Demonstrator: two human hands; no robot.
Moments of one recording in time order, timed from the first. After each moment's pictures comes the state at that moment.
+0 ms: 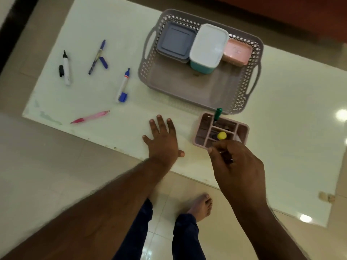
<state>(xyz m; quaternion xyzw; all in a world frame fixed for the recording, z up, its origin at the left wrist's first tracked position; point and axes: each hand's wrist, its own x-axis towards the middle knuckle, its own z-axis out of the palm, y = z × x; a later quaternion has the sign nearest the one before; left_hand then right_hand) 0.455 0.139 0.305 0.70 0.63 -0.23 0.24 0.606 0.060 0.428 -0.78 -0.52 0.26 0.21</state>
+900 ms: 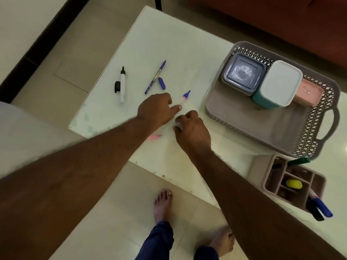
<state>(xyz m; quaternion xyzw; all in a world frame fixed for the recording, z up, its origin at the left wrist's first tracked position) 0.258 0.332 0.309 0.68 0.69 0.00 0.25 0.385 0.260 0.292 -0.68 -0.68 0.25 0.07</state>
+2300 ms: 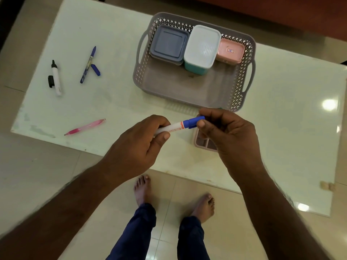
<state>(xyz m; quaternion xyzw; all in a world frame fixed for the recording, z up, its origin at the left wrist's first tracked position) 0.373 0.160 0.426 0.79 0.46 0.13 0.37 0.585 0.121 0.441 -0.68 -0.34 0.49 0.44</state>
